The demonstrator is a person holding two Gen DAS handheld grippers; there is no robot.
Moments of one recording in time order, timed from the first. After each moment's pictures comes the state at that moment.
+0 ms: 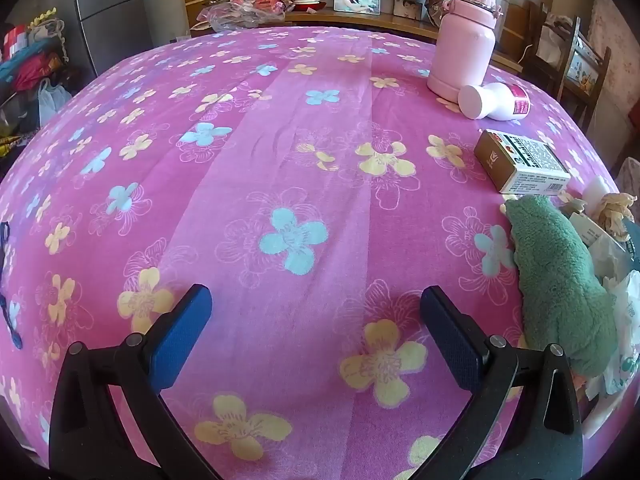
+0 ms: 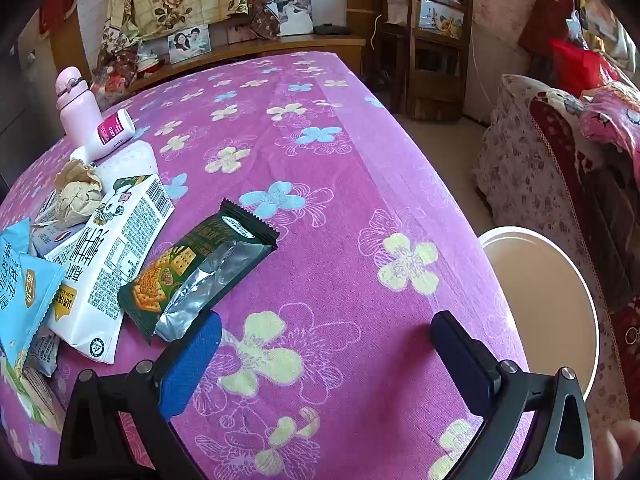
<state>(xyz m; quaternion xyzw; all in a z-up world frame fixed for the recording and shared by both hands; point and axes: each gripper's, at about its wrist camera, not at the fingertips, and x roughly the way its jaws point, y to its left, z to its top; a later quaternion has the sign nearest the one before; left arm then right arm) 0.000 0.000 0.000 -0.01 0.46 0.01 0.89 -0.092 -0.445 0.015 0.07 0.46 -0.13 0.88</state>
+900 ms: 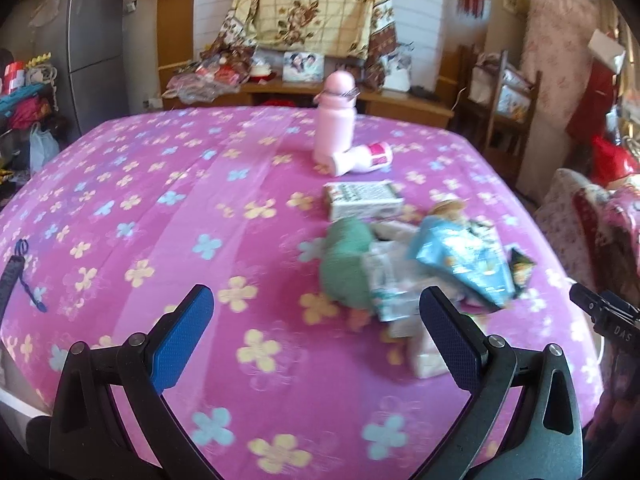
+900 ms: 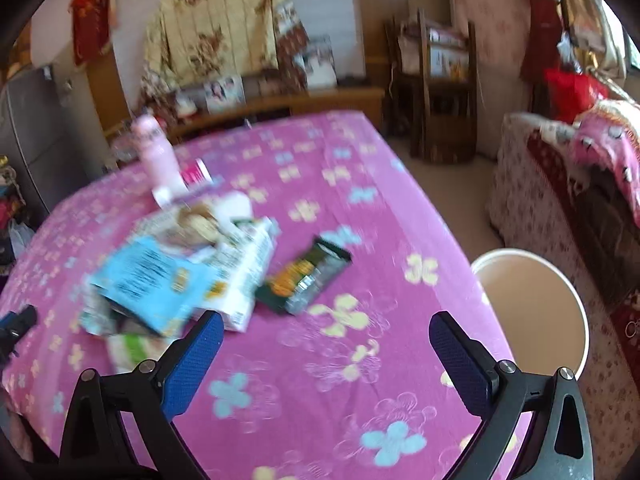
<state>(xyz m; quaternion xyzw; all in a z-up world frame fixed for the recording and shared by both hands) -0.140 -0.084 0.111 -0.02 0.34 -0.07 0.94 -0.174 -0.383 0.100 0.09 0.36 -0.09 0.92</state>
